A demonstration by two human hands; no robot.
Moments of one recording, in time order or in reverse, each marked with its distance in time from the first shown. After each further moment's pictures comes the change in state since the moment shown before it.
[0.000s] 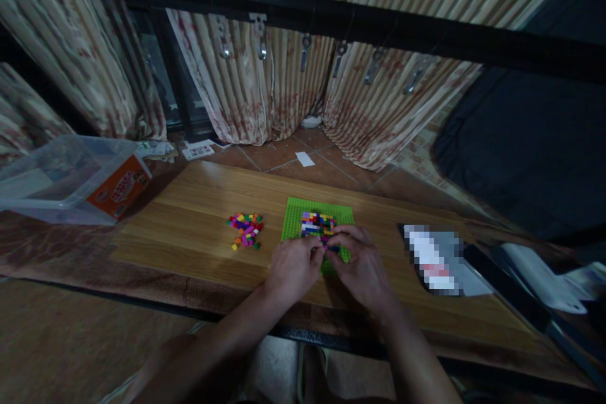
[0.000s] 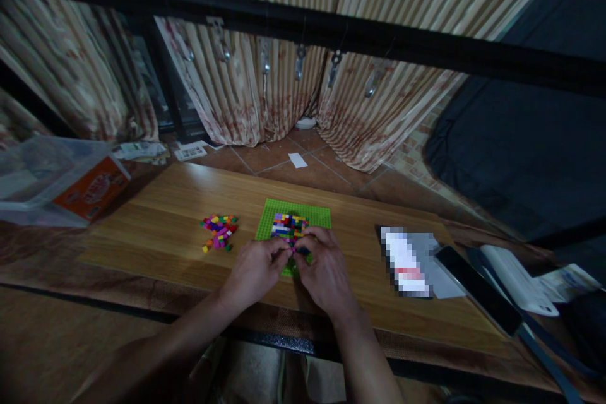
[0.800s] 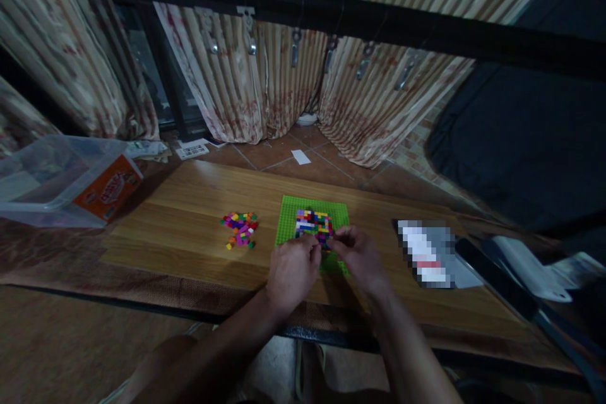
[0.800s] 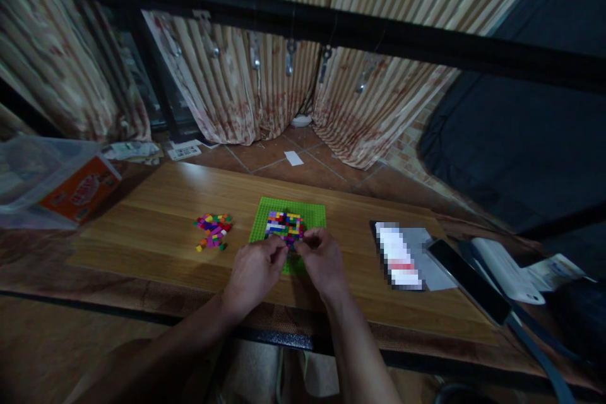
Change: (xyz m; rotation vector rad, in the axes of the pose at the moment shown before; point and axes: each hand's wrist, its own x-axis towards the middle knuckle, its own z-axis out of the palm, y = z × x) left_hand -0.002 0.007 0.010 0.126 0.051 -0.043; right_hand 0.007 0.002 0.008 0.516 0.106 0.668
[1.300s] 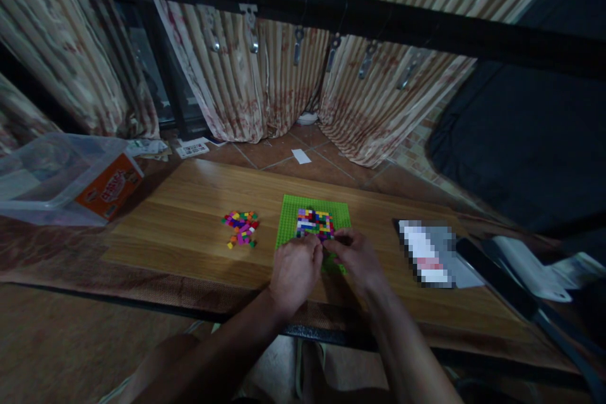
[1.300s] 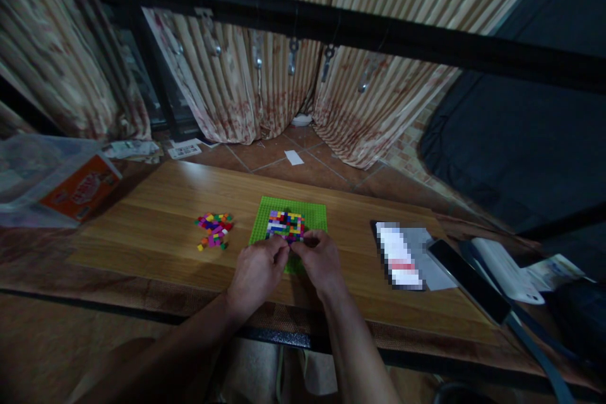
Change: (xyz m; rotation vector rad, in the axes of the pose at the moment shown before) left_hand -0.001 0.000 0.004 0.080 -0.015 0.015; right_hand -0.002 -0.004 0.006 0.047 -0.011 0.177
